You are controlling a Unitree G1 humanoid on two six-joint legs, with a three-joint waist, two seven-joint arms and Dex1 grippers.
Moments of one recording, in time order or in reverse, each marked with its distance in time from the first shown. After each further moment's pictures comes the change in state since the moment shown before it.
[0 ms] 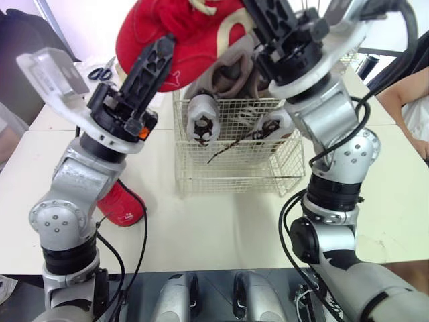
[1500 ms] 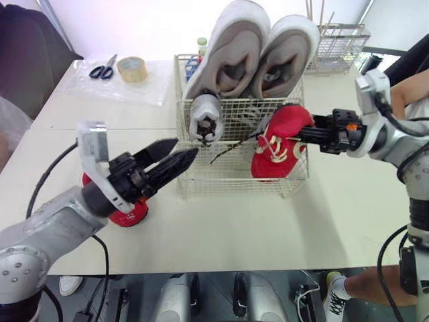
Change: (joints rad) left arm 0.386 0.346 0.075 -0.169 -0.011 0.155 0.012; right arm 0.342 -0.691 0.064 0.128 -0.532 0.052 0.832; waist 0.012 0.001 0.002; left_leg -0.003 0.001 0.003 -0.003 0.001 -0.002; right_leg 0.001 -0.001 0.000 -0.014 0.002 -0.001
